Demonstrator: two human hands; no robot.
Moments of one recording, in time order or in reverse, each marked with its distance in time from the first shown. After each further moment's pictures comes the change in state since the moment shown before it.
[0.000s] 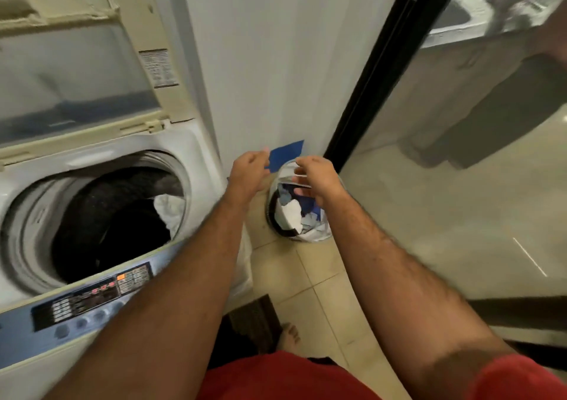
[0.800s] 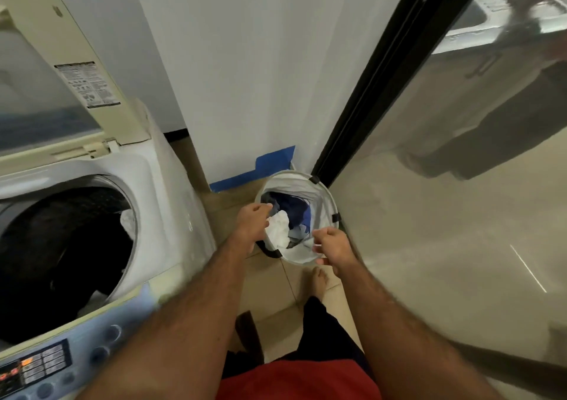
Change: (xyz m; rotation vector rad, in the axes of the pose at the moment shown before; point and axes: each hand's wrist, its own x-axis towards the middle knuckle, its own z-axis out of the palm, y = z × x) left_hand 0.094 -0.071 0.087 0.027 -0.021 -0.323; right_hand 0.097 0.090 -0.109 -0.222 0.101 0.276
